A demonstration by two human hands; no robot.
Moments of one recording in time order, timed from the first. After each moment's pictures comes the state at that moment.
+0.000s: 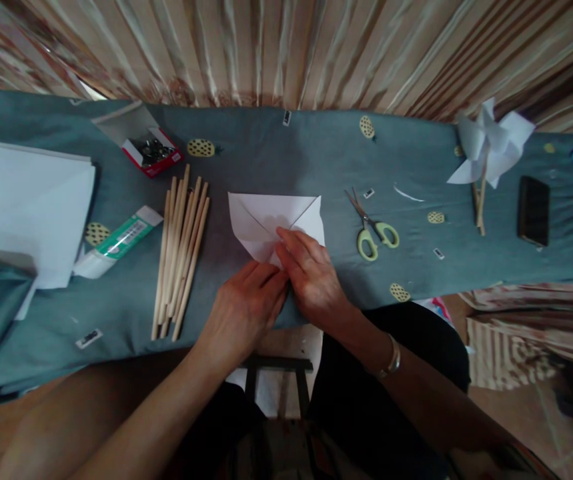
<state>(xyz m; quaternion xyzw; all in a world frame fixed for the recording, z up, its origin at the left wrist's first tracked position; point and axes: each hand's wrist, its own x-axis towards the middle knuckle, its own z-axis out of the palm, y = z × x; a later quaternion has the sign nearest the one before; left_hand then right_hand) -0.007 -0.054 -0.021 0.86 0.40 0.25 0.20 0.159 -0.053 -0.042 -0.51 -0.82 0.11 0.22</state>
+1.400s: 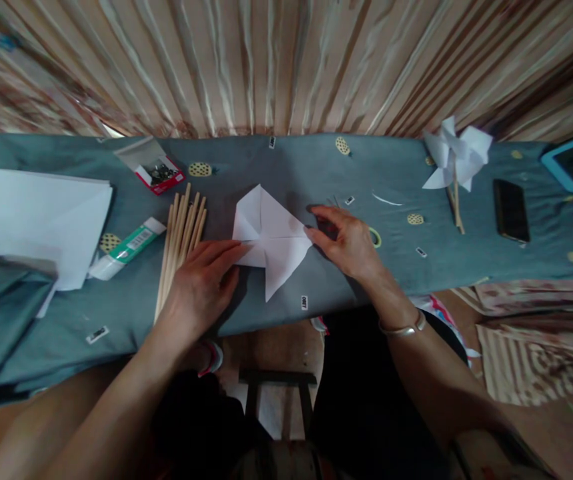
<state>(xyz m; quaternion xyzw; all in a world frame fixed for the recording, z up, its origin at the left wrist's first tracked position) -0.046 -0.030 -0.023 0.84 0.46 0.27 0.13 0.225 -0.001 -0.019 -0.61 -0.72 0.18 0.27</state>
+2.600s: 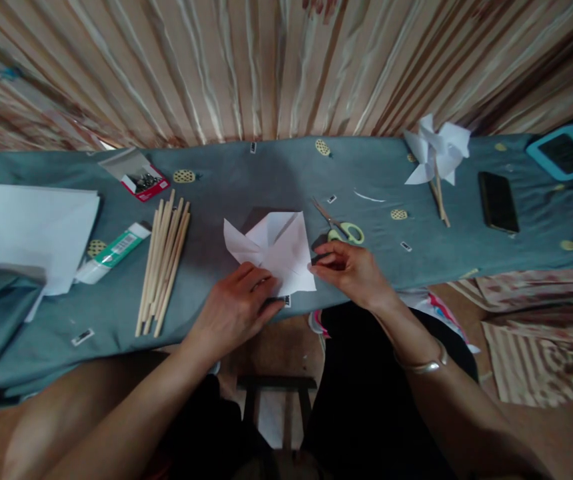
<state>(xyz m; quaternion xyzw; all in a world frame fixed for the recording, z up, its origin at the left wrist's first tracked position) 0.010 -0.057 -0.014 0.91 0.32 0.23 0.09 0.249 -0.058 -0.012 -0.68 -0.52 0.43 0.30</state>
